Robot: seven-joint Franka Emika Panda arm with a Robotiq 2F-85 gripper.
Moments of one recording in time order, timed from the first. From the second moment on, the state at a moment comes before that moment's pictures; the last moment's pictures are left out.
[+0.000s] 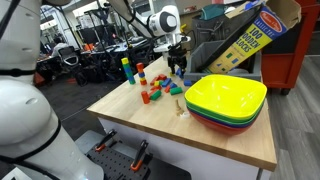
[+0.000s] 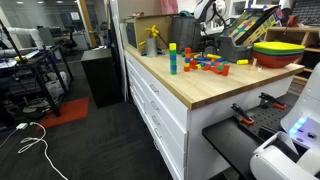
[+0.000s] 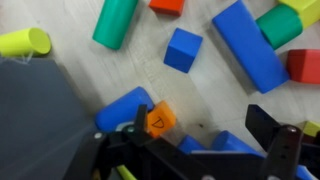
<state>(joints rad) -0.05 0.53 -0.13 -1.72 -0.02 2.08 0.36</state>
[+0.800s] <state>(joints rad) -0.06 0.57 -0.14 -1.67 -0.04 2.07 0.34</state>
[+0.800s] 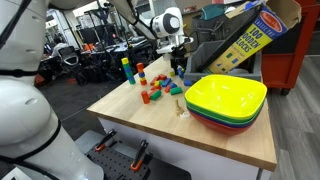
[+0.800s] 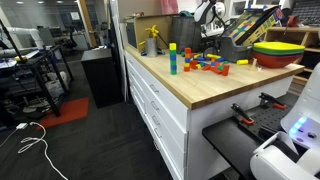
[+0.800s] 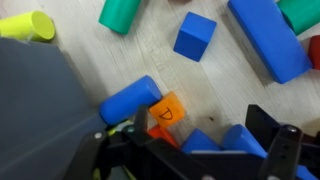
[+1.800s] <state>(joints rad) -0.06 0.60 -0.14 -1.66 -0.07 2.06 0.16</state>
